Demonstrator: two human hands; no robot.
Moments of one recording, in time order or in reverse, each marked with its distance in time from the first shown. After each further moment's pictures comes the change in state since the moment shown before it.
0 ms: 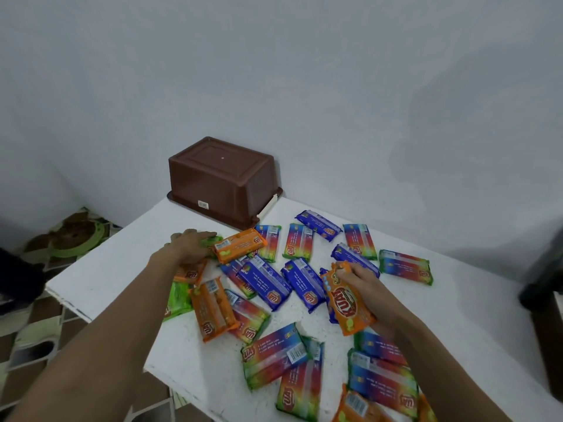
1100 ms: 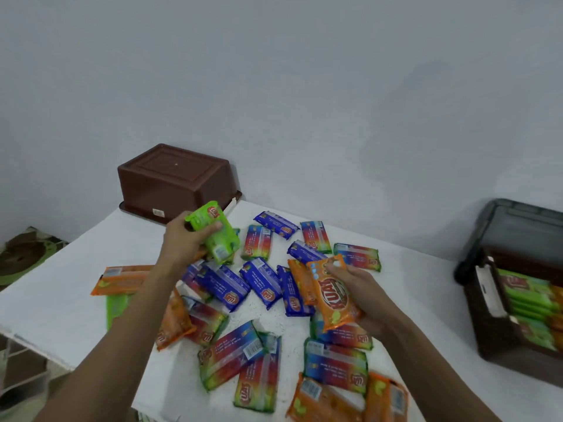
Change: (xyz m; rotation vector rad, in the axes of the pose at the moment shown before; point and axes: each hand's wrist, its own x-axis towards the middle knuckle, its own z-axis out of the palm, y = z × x) left_hand -0.092 0.119 -0.016 -1.354 0.312 0.212; right_hand -0.051 -0.008 -0.045 0.200 0.073 -0.043
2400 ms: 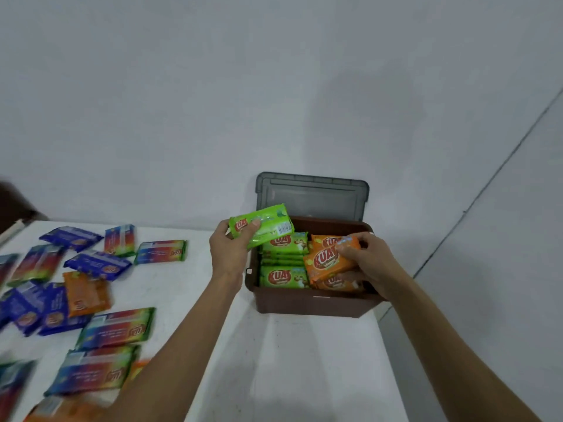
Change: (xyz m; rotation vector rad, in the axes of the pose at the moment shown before) left_hand -0.237 0.046 0.463 -0.371 -0.255 -0.021; right_hand -0.155 -0.028 -0.410 -0.161 0.532 -0.248
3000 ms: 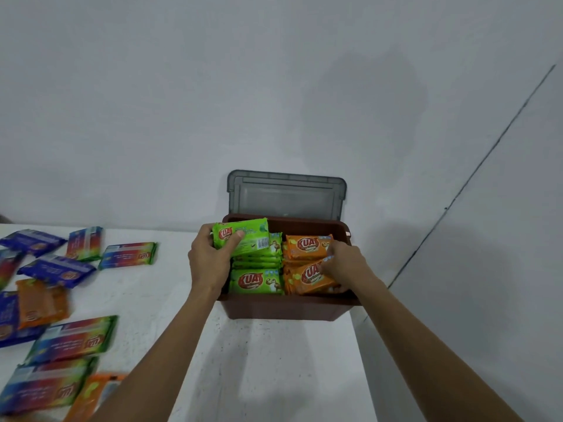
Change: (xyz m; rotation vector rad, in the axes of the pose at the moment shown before) left_hand 0.001 -0.031 0.021 0.391 0.039 0.152; right_hand 0.045 0.023 -0.018 -0.885 0.004 -0.021
